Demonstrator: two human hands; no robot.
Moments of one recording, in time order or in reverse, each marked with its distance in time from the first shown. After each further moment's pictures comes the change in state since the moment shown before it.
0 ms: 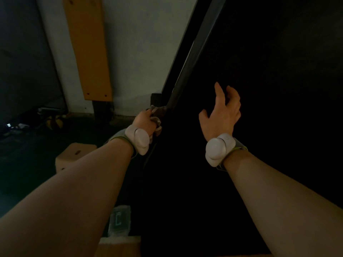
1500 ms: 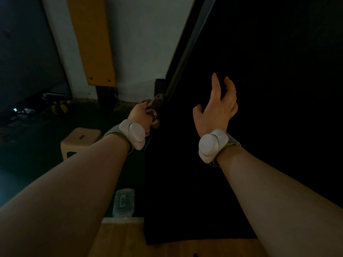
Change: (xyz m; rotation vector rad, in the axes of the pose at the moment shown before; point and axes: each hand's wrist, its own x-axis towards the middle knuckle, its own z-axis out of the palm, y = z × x) left_hand -0.016 -0.051 0.004 0.188 0.167 -0.035; right_hand -0.039 0.011 0.032 0.039 0.013 -0.016
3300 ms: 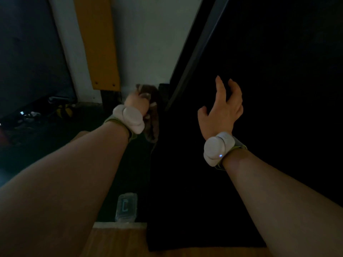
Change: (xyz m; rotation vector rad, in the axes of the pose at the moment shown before) left_hand 0.010 0.026 -0.032 0.160 0.184 0.046; right_hand 0.002 -0.013 -0.004 0.000 0.001 -0.009
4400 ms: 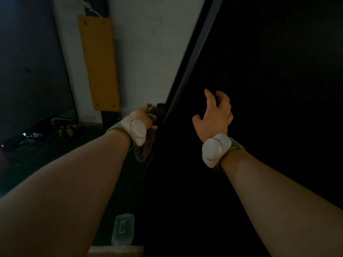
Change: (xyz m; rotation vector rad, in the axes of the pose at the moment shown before) left_hand -0.014 0.066 -0.023 0.217 -0.196 0.067; right_hand 0.045 -0.017 -0.057 -0.023 -0.194 0.018
